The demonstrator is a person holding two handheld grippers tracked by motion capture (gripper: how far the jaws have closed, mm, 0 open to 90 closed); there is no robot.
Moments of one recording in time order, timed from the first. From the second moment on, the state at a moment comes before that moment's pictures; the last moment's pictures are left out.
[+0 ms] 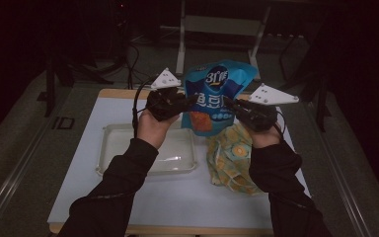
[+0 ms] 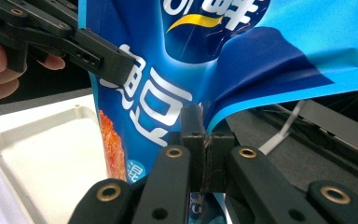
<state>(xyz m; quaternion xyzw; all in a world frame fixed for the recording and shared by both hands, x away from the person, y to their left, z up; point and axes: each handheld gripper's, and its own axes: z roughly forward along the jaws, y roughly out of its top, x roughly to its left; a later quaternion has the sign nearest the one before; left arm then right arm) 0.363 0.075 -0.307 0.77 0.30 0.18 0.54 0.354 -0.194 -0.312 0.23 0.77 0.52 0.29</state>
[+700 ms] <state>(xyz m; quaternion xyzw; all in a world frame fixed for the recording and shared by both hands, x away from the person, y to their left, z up) 0.343 0.130 -0.313 0.76 0.33 0.20 0.53 0.353 -0.138 -0.318 0.21 0.78 0.53 0.27</state>
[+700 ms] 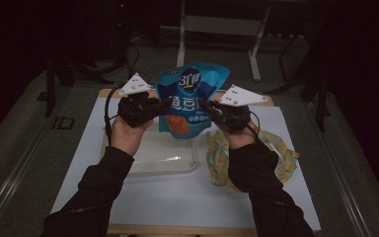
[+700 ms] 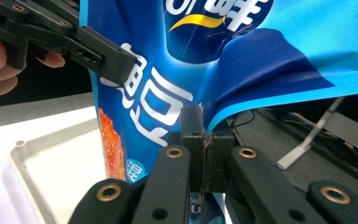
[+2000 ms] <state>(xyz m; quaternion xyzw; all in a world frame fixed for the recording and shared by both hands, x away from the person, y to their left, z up) 0.329 0.169 -0.392 0.75 0.37 0.18 0.51 0.349 -0.093 -0.394 0.20 0.80 0.52 0.23</state>
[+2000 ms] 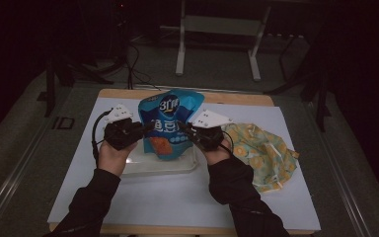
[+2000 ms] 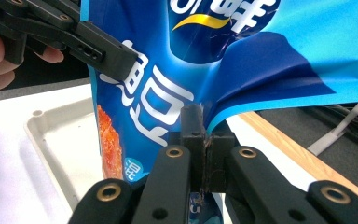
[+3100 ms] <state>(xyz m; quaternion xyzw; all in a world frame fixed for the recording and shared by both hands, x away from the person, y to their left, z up) 0.328 0.169 -0.441 0.75 0.38 0.15 0.52 0.350 -0.098 -0.440 0.20 0.82 0.50 0.20</state>
